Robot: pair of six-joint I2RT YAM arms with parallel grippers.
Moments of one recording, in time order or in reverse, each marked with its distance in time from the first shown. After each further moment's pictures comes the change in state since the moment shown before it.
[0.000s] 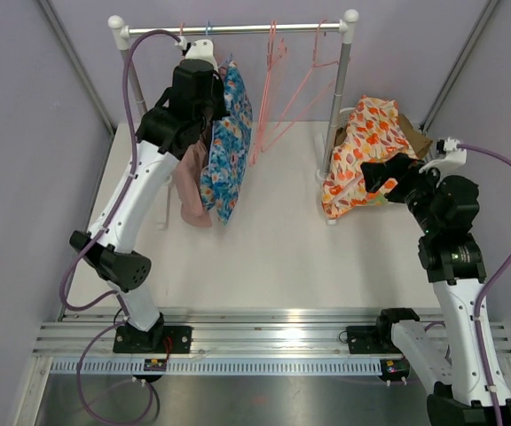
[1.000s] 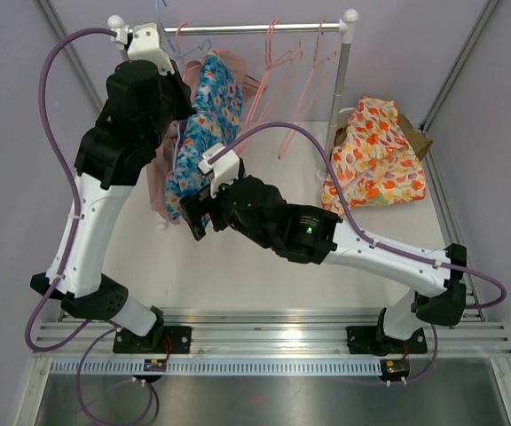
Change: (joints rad) left arm -0.004 -0.241 0.040 -0.093 -0.032 -0.007; right arm 1.225 0.813 0.733 -0.035 0.551 -0.248
